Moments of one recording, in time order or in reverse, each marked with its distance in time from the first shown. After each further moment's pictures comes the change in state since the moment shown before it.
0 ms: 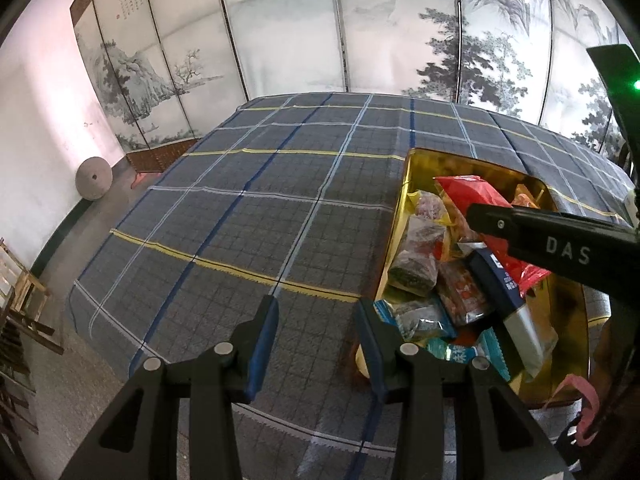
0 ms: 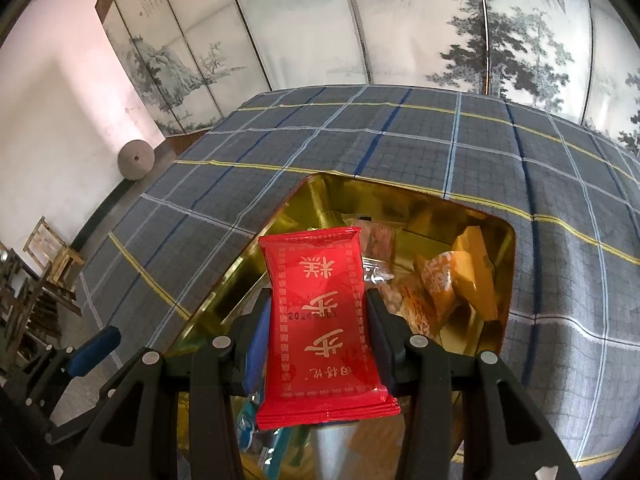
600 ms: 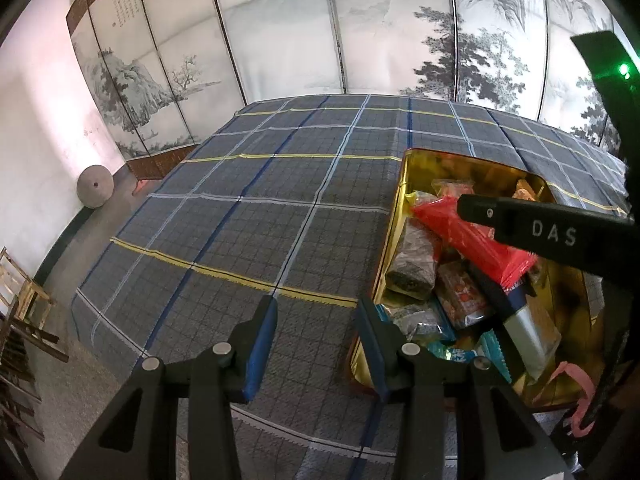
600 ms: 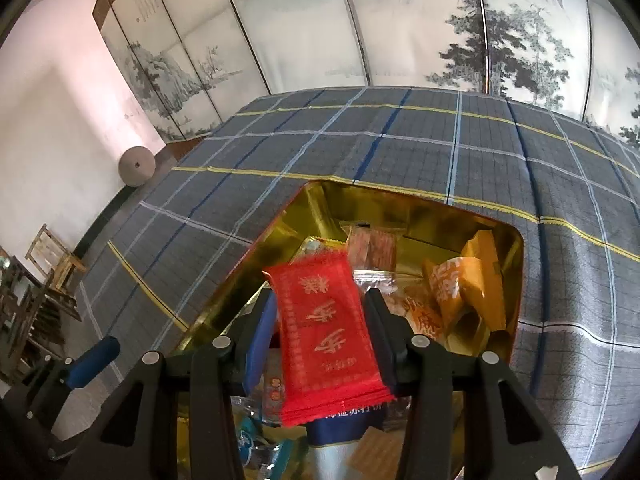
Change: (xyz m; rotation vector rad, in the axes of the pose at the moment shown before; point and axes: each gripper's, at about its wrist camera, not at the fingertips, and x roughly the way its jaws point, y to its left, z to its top) left arm 0.003 -0.006 0.001 0.026 -0.012 0.012; right arm 0.007 -0.003 0.005 0.024 -0.020 0.016
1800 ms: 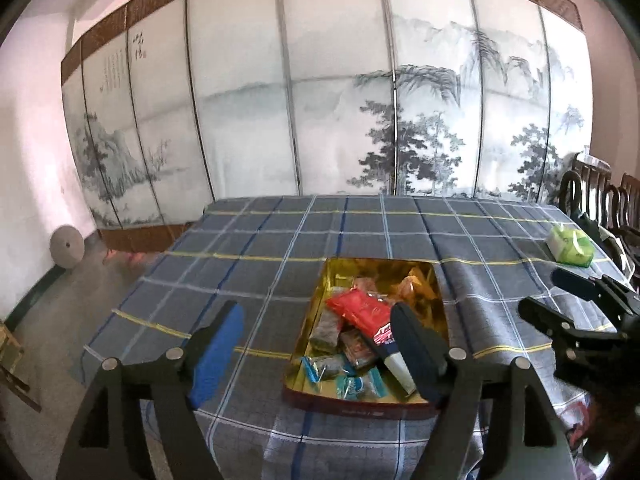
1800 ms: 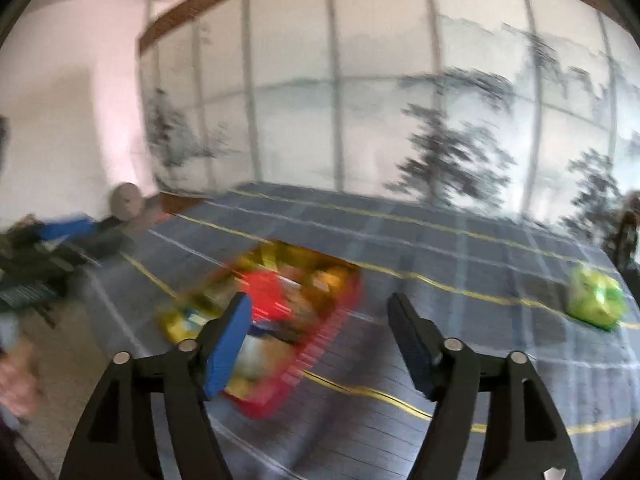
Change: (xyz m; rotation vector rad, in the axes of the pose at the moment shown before) left arm -0.155 -0.024 0.007 0.048 -0.322 -0.155; right arm -0.186 -0.043 -0.083 -0.162 -0.343 -0.176
